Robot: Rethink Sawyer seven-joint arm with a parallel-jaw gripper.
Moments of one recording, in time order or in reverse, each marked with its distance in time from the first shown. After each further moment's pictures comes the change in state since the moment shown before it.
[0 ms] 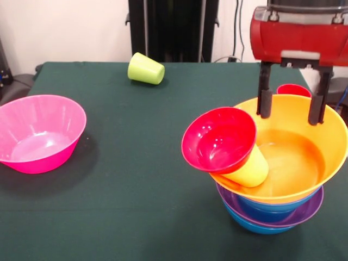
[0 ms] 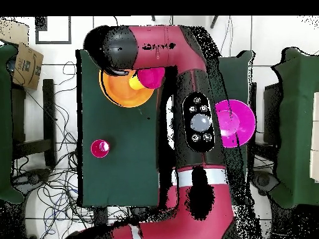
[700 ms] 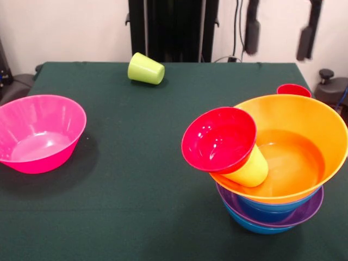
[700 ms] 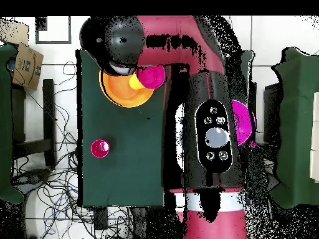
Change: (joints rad) arm -0.030 -0.105 -0.006 0.010 0.033 0.183 0.000
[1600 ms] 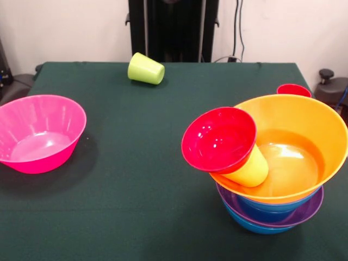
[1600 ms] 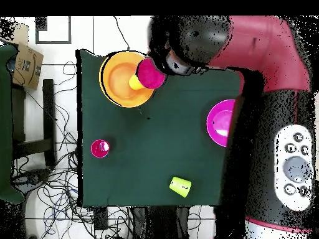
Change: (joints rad) arm -0.170 -0.081 0.006 0.015 0.004 0.096 0.000
